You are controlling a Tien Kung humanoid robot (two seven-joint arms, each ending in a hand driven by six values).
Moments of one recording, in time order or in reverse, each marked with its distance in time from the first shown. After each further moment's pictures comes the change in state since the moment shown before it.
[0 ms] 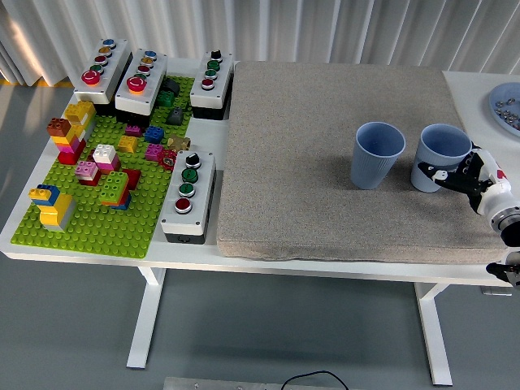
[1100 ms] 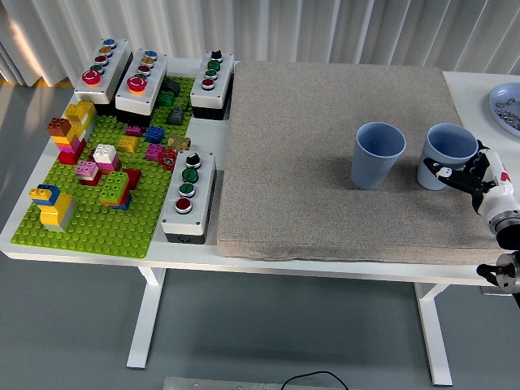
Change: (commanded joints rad) left arm 0.001 0.000 0.005 -0.003 -0.001 0.001 0.002; right arm -0.006 0.011 -0.038 -0.002 0.046 -0.115 0.056
